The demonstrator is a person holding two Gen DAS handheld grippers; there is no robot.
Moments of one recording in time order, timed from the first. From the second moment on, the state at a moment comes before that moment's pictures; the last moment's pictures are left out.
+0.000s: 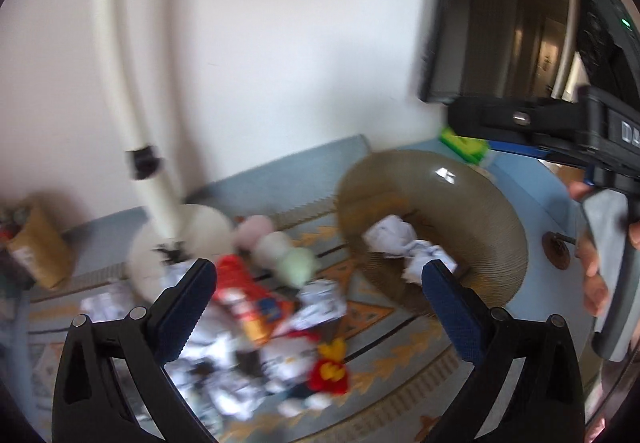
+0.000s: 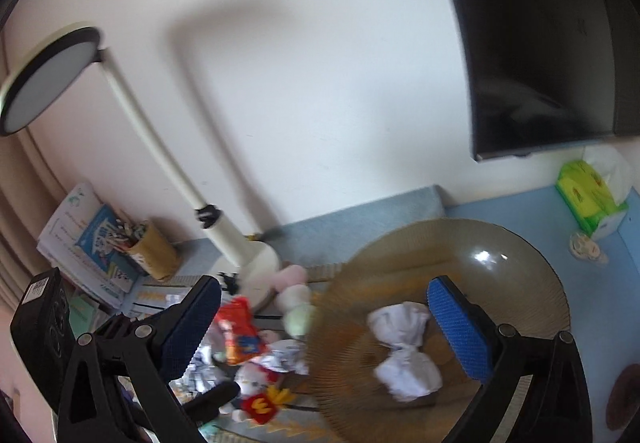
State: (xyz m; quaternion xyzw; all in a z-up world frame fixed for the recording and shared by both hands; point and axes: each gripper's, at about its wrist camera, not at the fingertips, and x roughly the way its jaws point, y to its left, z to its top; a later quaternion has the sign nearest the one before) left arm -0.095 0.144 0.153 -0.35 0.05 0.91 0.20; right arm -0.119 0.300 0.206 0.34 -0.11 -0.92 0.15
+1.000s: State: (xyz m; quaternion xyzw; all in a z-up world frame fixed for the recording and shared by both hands) left arm -0.083 -0.065 0.021 -0.43 -0.06 0.90 0.01; right arm -0.019 0.072 -0.007 0.46 0.11 -0.86 0.21
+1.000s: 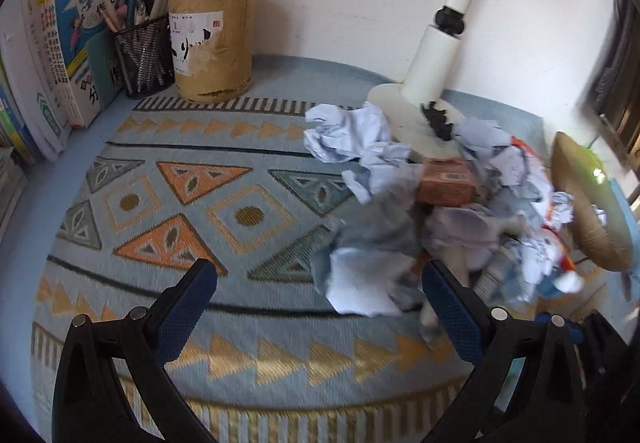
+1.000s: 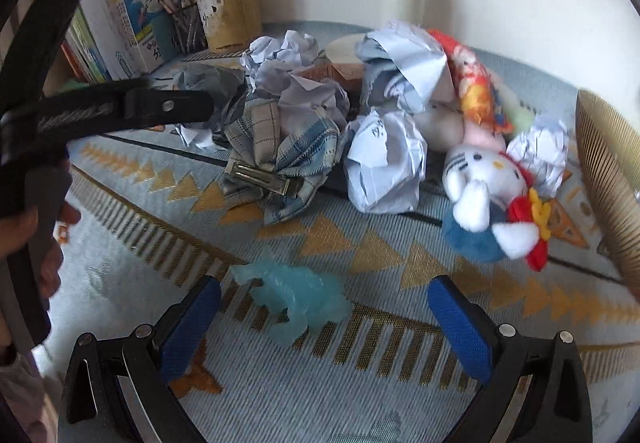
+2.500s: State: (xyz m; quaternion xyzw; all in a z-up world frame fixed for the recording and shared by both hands) left arm -0.079 -0.113 0.019 -0.32 -0.20 0.93 -0.01; right arm 0.021 0.088 0.029 0.30 0.05 -0.89 0.33
